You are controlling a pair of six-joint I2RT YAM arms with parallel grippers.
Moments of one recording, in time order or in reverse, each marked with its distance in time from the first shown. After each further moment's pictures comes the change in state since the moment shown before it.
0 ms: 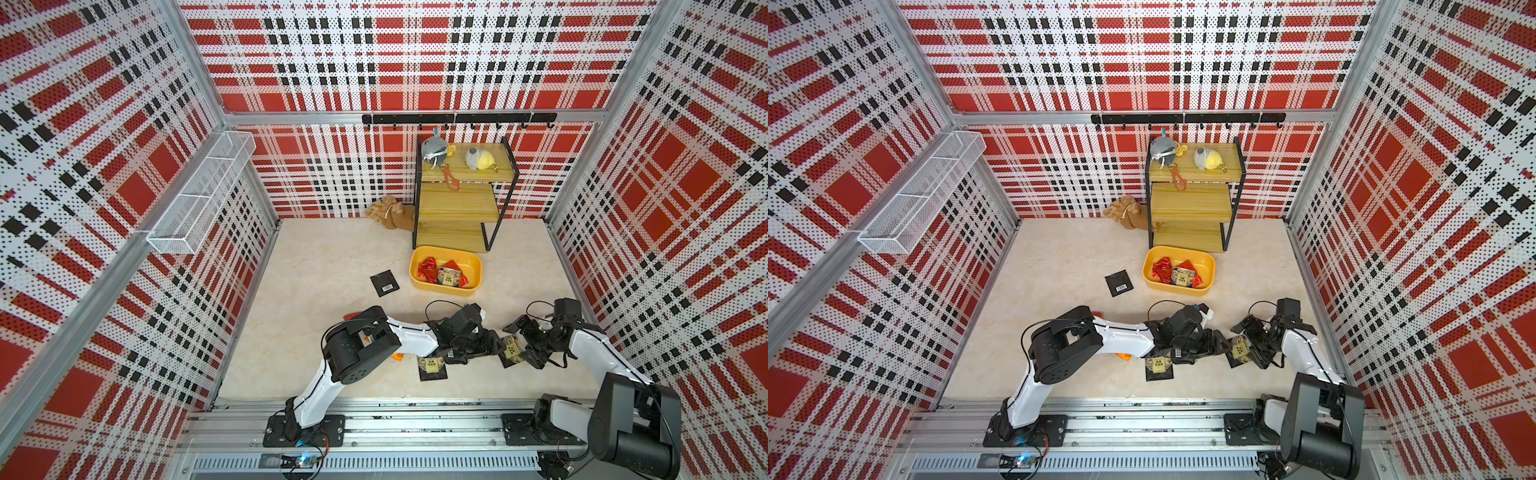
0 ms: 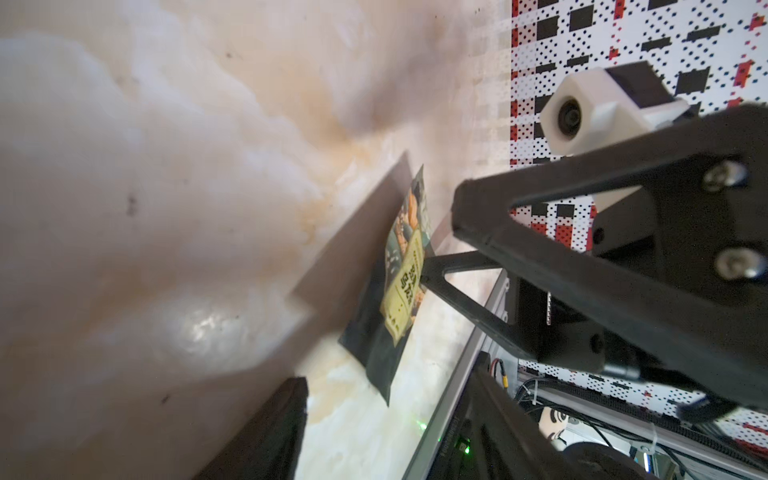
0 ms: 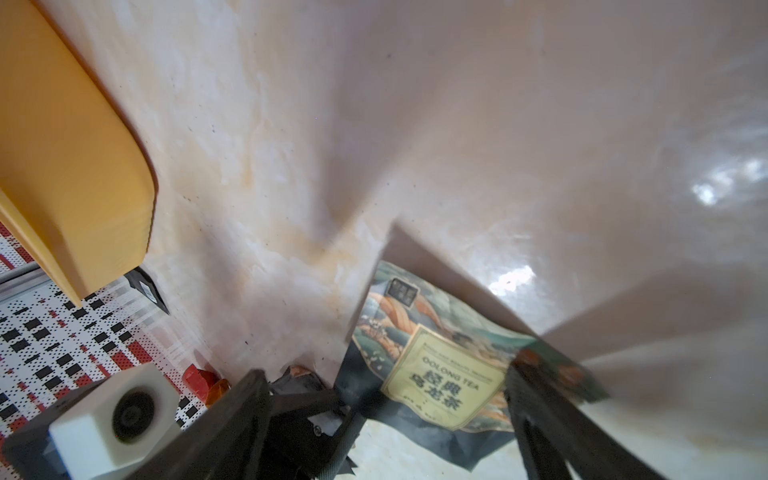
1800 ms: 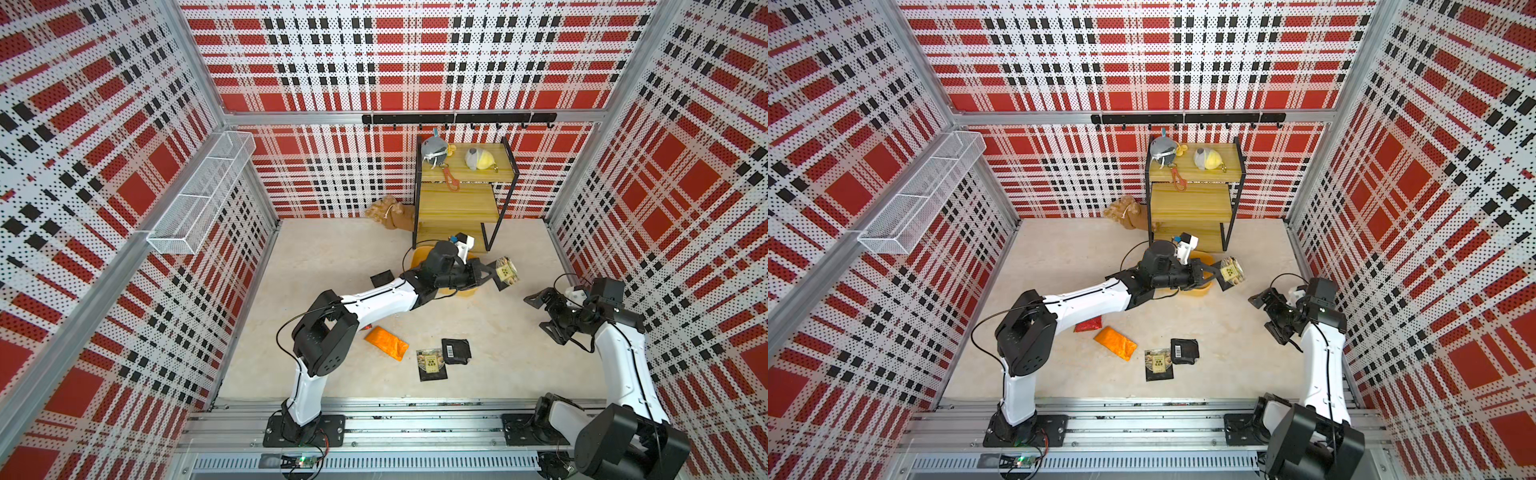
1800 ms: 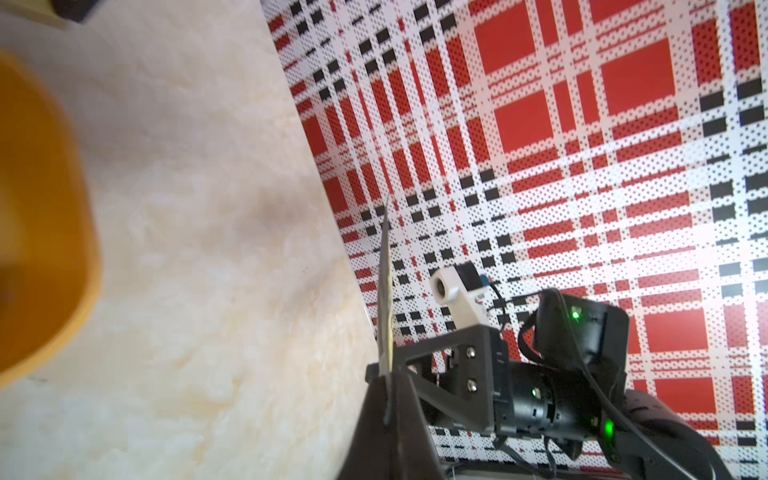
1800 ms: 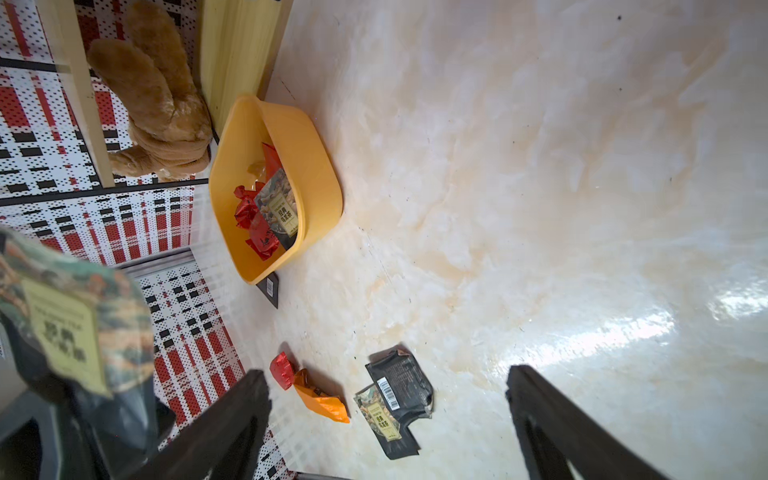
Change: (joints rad) left arm 0.267 -0.180 0.230 -0.069 0.073 0.085; right arm -0.156 -0.125 0.309 -0.249 -0.119 -0.123
